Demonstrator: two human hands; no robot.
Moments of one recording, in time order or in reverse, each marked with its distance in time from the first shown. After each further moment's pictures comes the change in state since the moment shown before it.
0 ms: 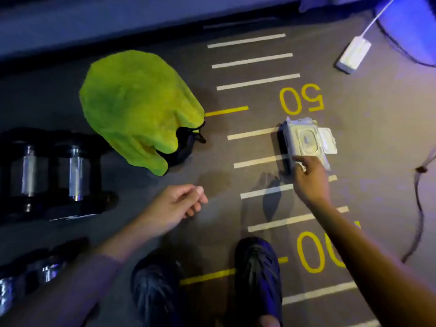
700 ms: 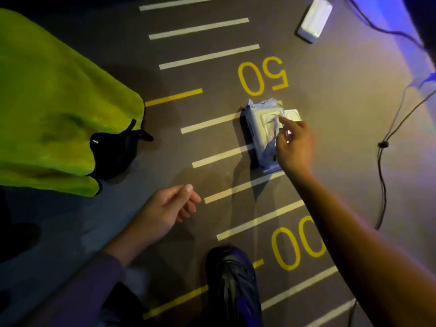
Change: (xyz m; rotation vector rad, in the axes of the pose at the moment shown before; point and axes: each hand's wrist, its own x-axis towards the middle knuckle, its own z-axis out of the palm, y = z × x) left_hand 0.090 -0.018 0.060 -0.199 -0.169 0.017; right_hand 0.082 0.035 0.001 -0.058 0.193 0.061
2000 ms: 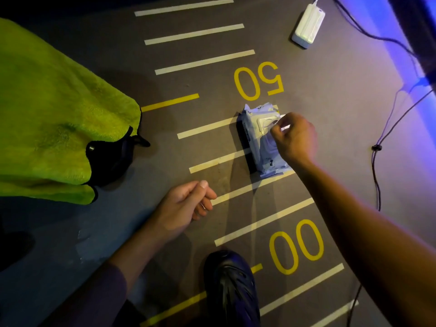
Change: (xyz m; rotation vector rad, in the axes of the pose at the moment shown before) left_hand 0.011 0.030 0.030 -0.075 -0.012 -0.010; right_hand 0.029 -0.020 -0.016 -0.211 -0.058 0.021
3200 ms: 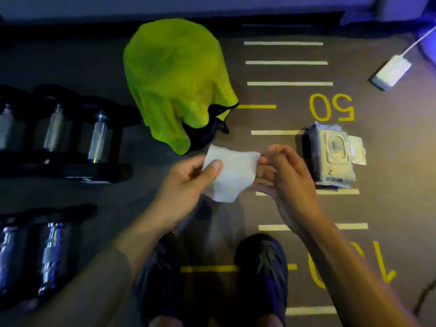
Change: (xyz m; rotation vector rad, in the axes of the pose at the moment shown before) left_hand -0.147 0.009 -0.043 -0.121 0.438 0.318; right_hand -0.227 -0.130 -0.041 1.168 -0.664 0.030
